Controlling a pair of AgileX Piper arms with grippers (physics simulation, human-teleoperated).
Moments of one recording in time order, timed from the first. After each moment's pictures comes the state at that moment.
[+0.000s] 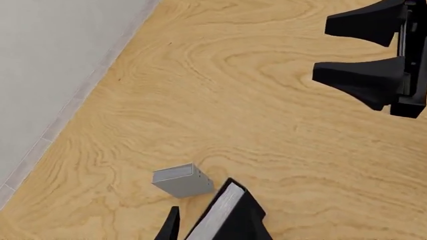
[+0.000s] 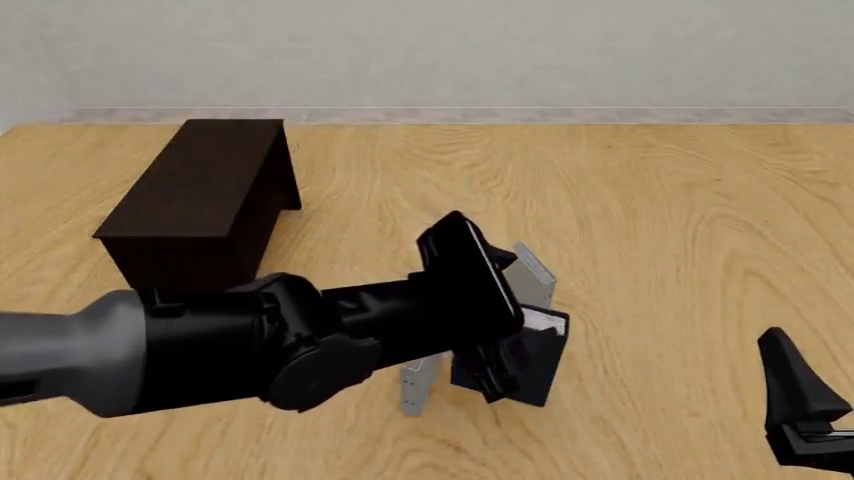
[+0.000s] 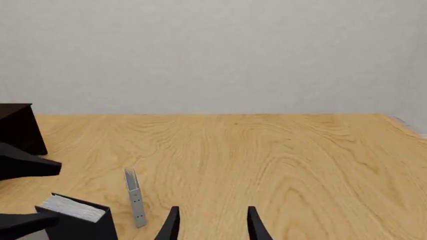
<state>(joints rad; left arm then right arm) -0.99 1.58 -0.91 -0.17 0.39 0.00 0.02 0.00 -0.01 0.00</state>
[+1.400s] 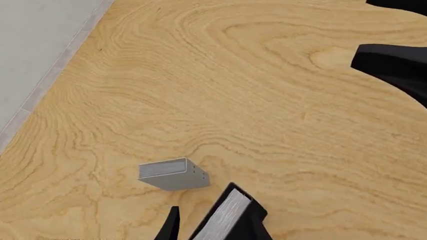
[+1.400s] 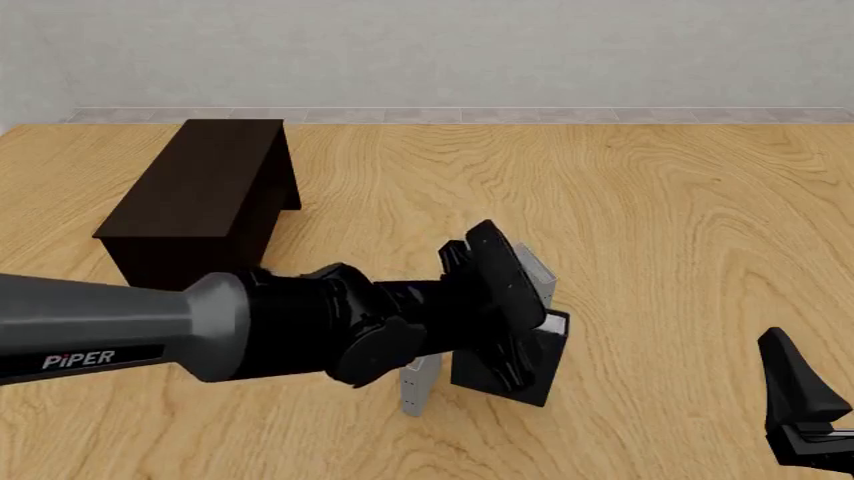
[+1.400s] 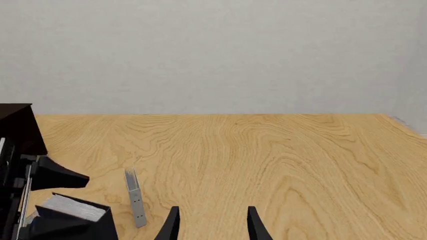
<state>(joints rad) -0.97 1.73 -1.03 -0.09 0.37 0.00 0.02 0.00 -0.01 0.00</state>
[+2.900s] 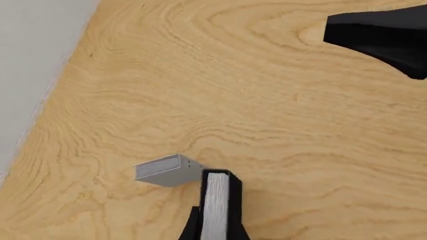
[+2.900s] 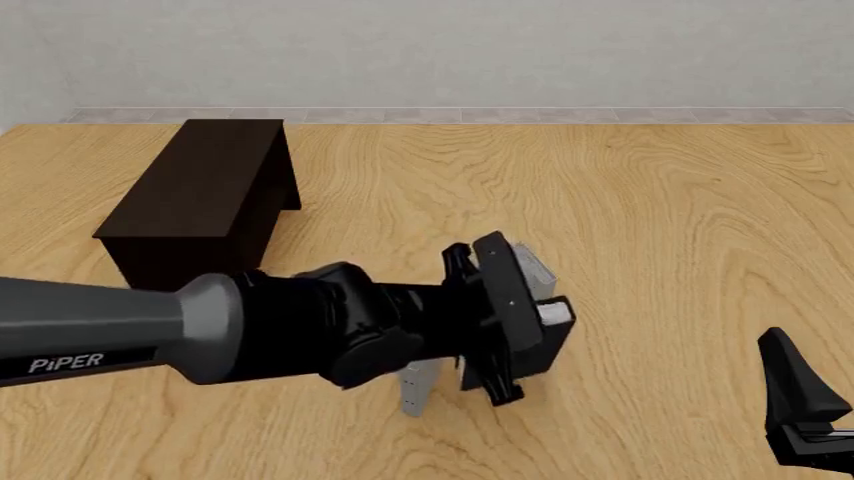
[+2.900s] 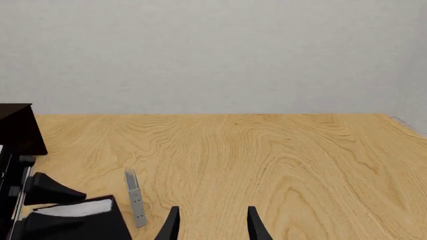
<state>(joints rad) -0.98 1.72 -1.02 -0.03 0.34 0.00 0.02 0.00 -0.01 0.00</state>
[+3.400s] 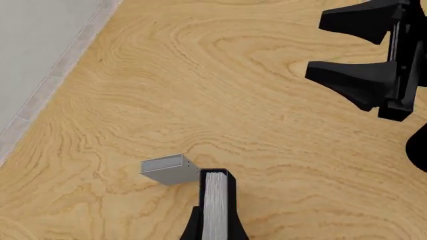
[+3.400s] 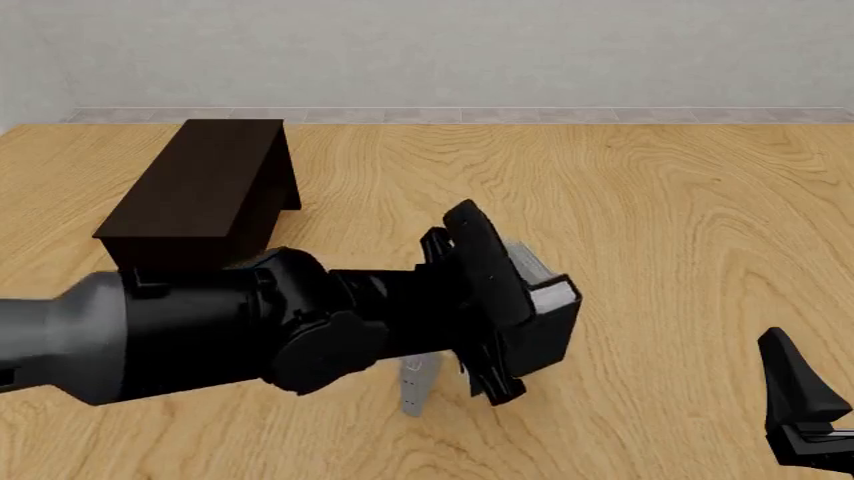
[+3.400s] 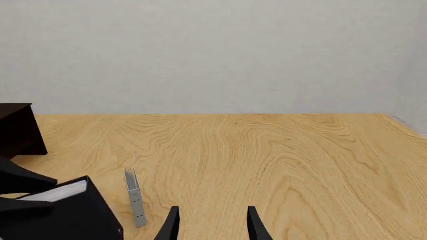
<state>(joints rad) -1.01 1.56 -0.98 0.03 0.35 0.00 0.02 0.00 -0.01 0.00</state>
